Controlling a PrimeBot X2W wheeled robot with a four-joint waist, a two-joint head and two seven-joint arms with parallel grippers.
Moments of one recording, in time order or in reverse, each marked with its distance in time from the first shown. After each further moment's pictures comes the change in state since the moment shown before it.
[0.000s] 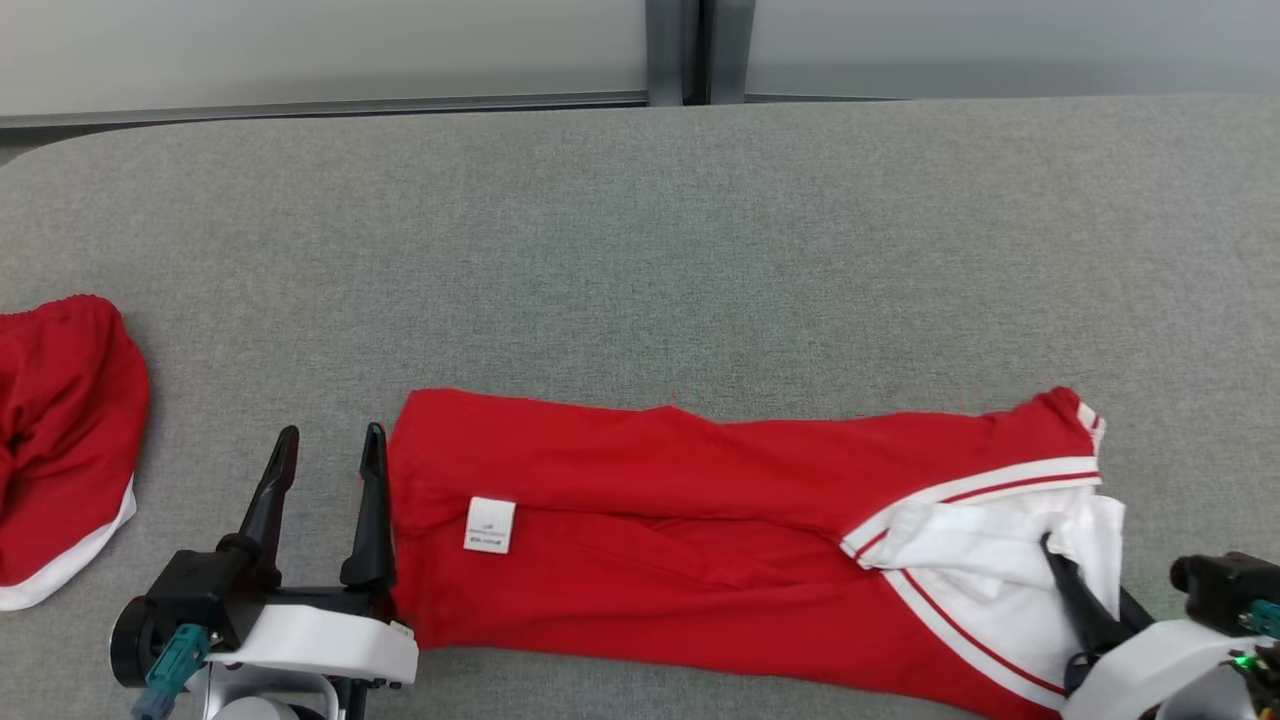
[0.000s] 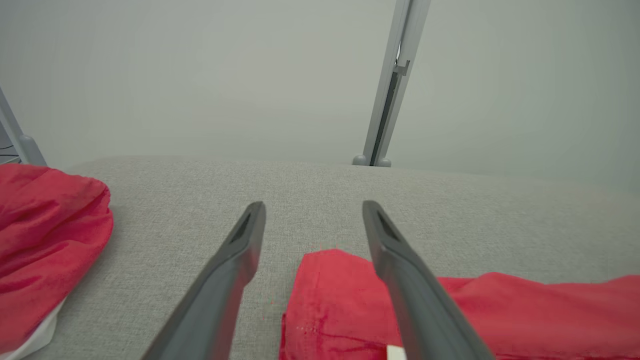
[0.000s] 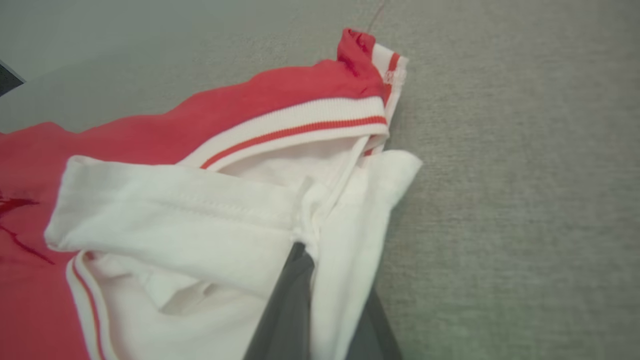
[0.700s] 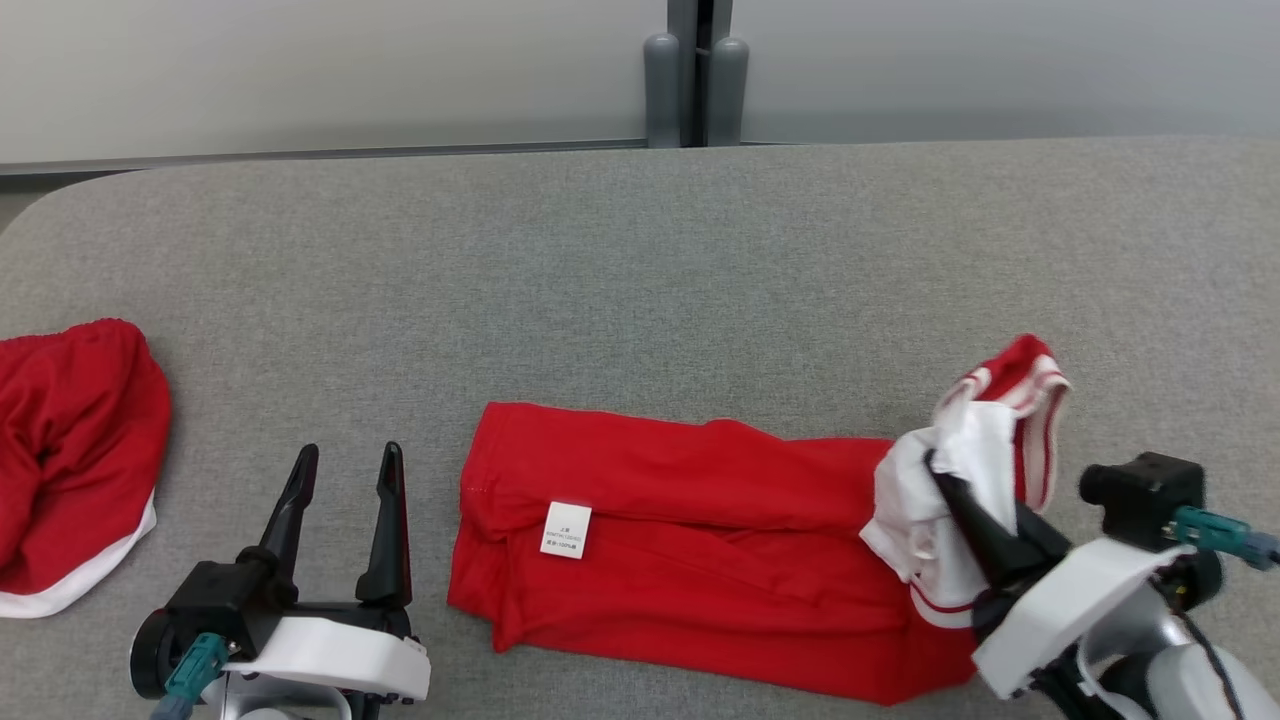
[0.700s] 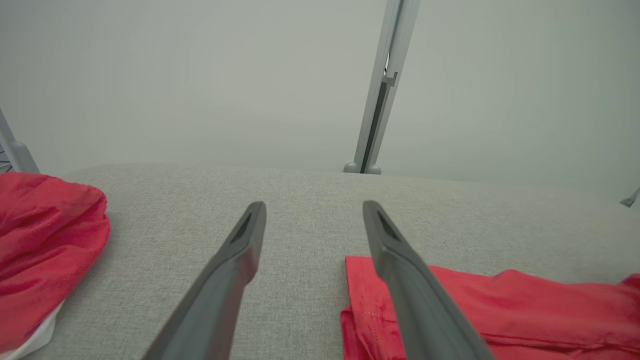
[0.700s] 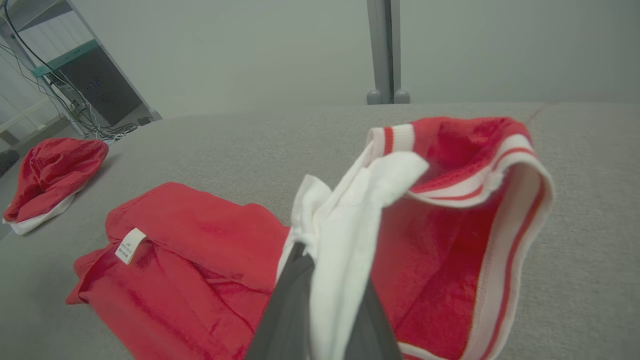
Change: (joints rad) left arm 0.012 -0.018 -0.002 0.032 0.005 -0.029 -0.002; right arm -0.028 -0.026 0.061 -0.353 0.020 -0.003 0.213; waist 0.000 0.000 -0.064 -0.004
